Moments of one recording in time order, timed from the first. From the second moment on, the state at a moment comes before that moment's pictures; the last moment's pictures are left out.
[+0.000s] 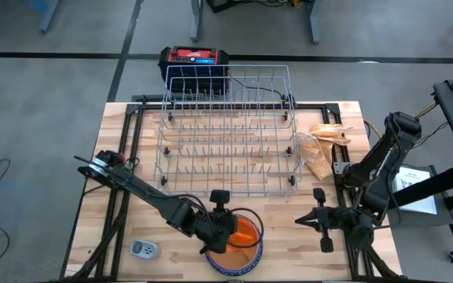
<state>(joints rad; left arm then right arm) -0.52 1.90 1.61 -0.67 -0.49 -0.18 1.06 1.15 0.75 -0.41 0.84 0.69</state>
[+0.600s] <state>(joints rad) -0.52 1.94 1.61 -0.64 -0.41 -0.21 1.06 1.19 0.76 -0.41 0.84 0.70</state>
